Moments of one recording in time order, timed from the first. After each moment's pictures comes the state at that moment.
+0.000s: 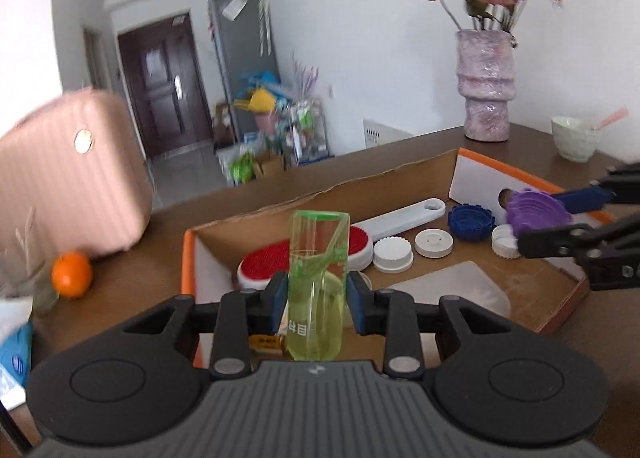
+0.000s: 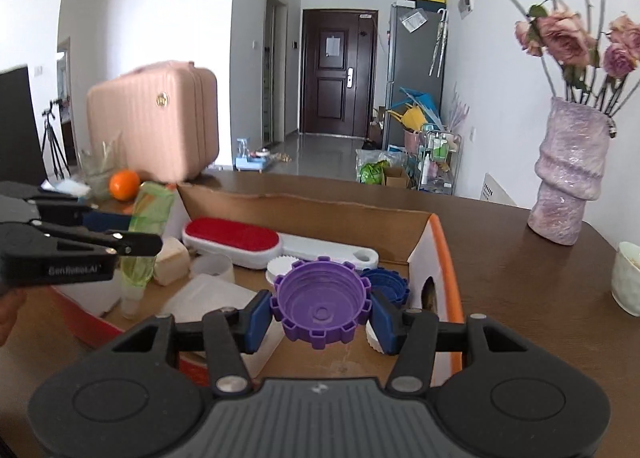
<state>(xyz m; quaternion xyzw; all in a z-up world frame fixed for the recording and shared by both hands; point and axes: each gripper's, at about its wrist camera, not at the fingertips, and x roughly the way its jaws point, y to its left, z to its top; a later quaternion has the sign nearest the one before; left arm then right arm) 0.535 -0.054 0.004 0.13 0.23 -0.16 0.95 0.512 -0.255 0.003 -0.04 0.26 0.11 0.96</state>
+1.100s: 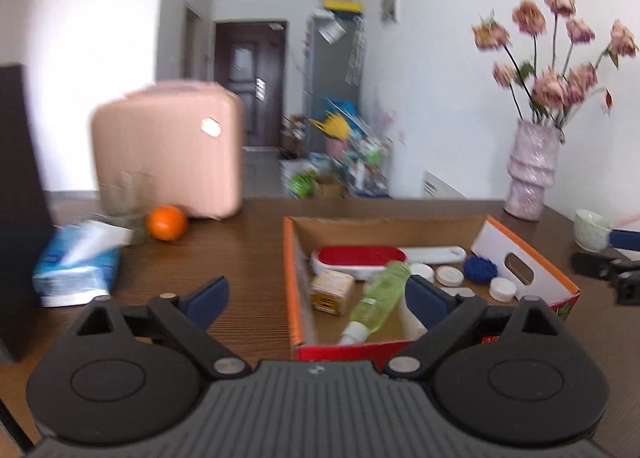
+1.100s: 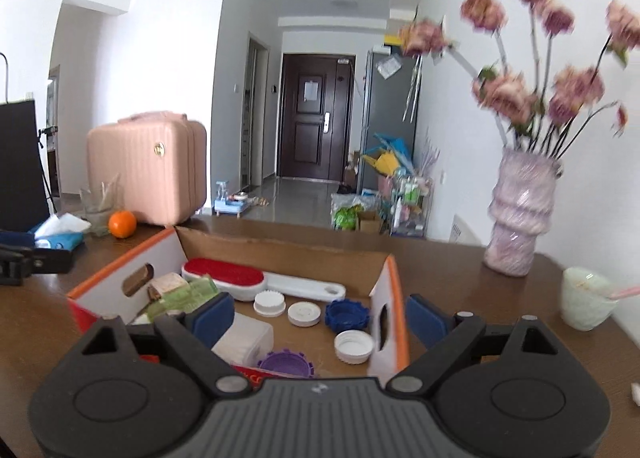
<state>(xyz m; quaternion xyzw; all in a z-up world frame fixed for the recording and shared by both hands) 0.409 0.010 0.060 -0.01 0.19 -0.04 0.98 0.427 -0.273 0.049 -0.04 0.18 0.07 0.98</state>
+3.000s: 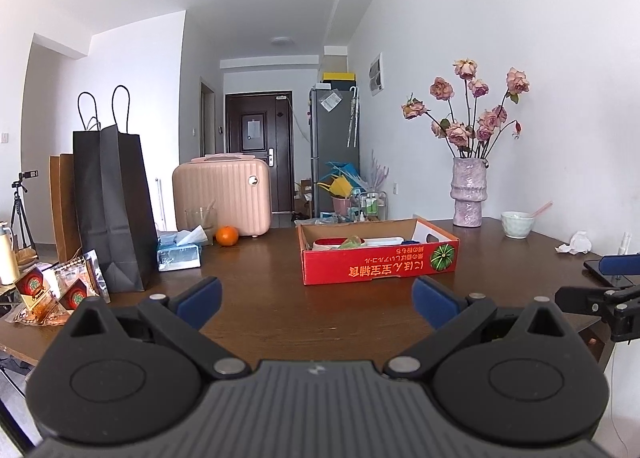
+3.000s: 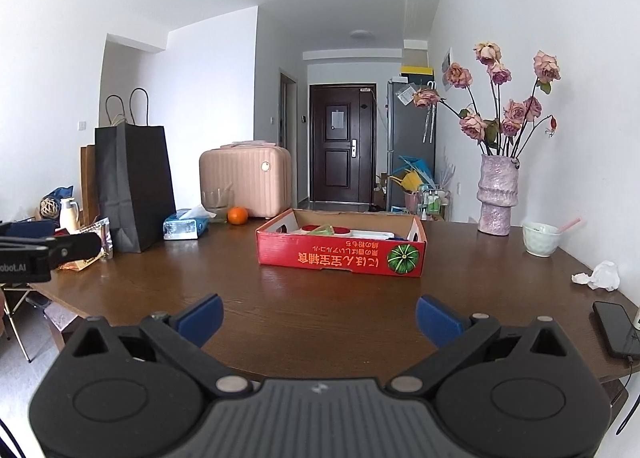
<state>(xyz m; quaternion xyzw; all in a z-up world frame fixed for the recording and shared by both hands) 0.042 0.012 0.066 0.02 0.09 -0.04 0.99 0.052 -0.245 0.047 -0.01 0.14 0.11 0.98</state>
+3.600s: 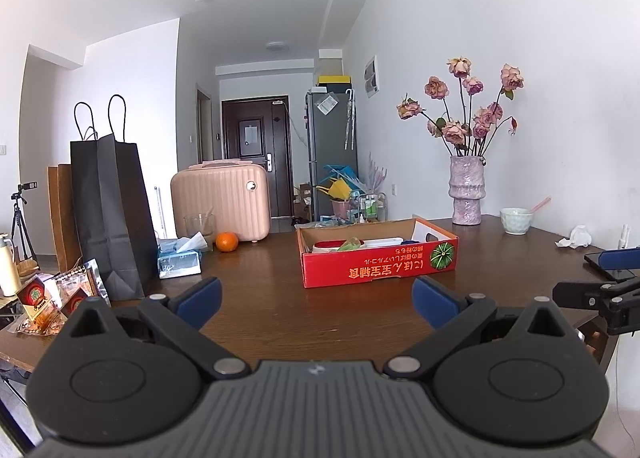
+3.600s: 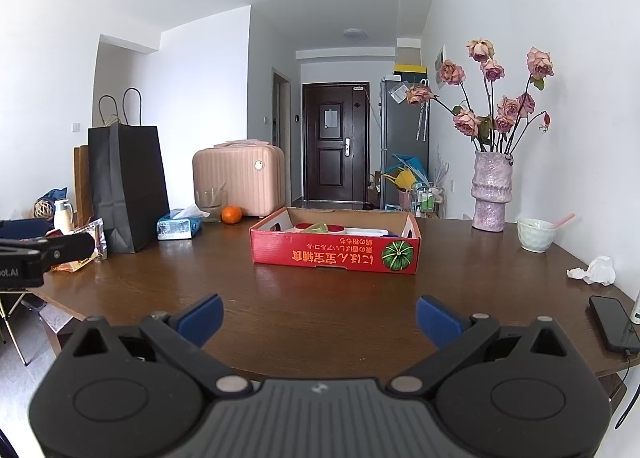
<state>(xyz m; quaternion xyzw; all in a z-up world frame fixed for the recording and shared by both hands) 0.040 0.011 0.065 0.03 0.09 -0.04 0.99 0.054 -0.244 0.046 -0.01 0.14 0.10 0.98</state>
